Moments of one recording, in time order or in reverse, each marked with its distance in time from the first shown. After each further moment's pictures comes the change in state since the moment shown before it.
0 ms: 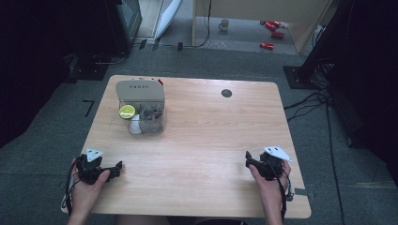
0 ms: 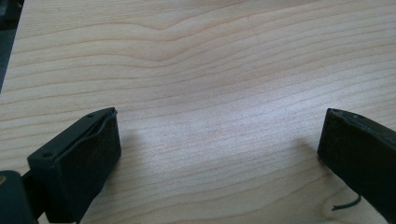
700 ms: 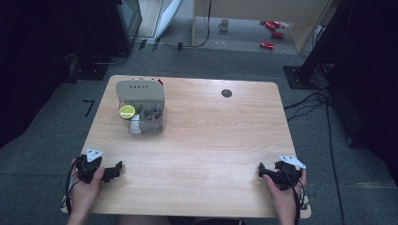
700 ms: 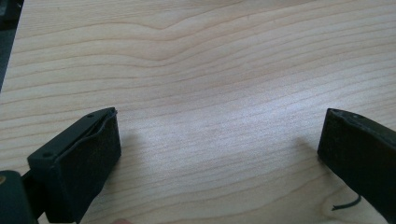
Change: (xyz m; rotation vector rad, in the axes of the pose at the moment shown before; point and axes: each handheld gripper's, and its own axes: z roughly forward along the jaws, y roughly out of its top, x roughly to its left) left arm 0.000 0.000 0.000 -0.001 -0.001 0.000; right arm -0.061 -0.038 0.008 0.122 -0.108 0.023
